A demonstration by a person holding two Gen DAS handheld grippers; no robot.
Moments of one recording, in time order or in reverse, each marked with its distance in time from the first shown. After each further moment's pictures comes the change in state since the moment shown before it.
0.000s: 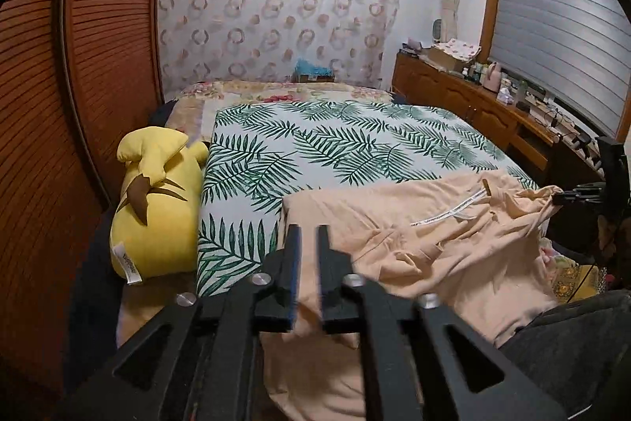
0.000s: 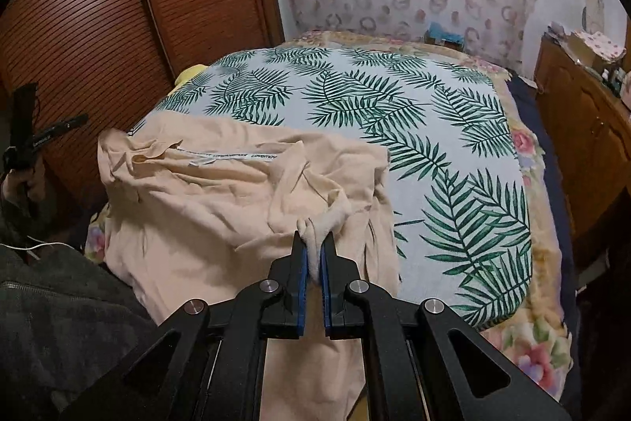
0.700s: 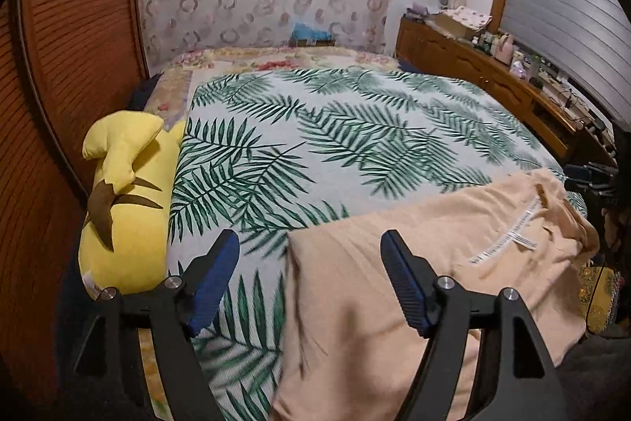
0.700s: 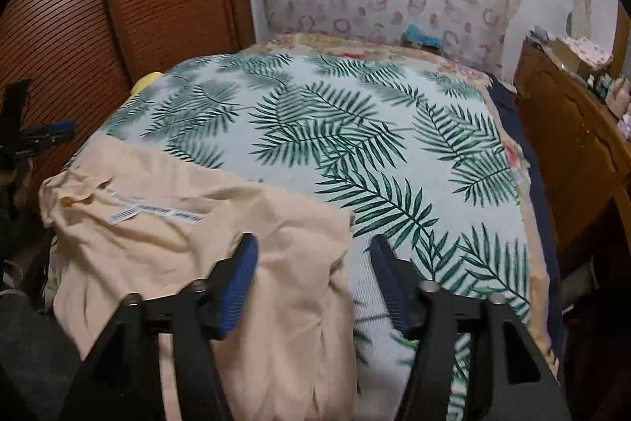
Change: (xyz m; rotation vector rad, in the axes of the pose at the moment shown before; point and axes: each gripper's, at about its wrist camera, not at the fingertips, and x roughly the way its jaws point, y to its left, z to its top) left arm 0.123 0.021 0.040 0.014 0.155 0.001; right arm 0.081 -0.025 0.050 0.015 0.001 -0.119
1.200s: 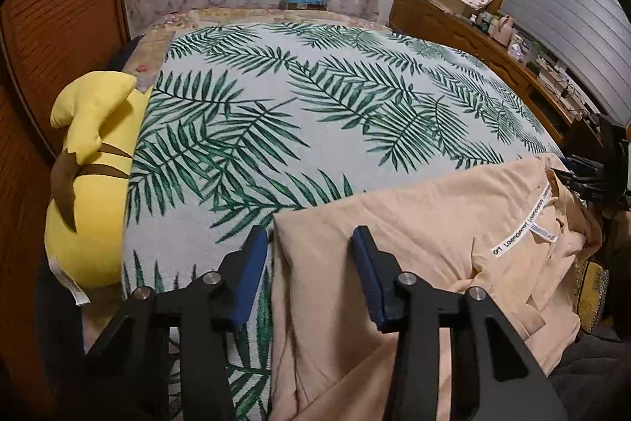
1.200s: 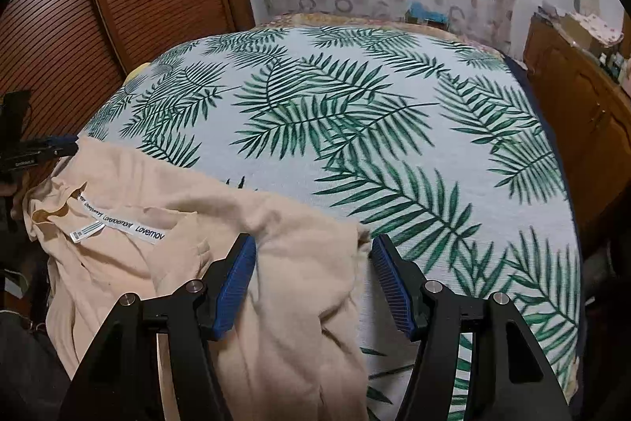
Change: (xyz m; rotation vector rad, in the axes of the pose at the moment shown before) left arm 0.042 0.004 -0.007 -0.022 0.130 -0.072; right arm 0.054 -0.001 0.011 0.026 0.057 0.041
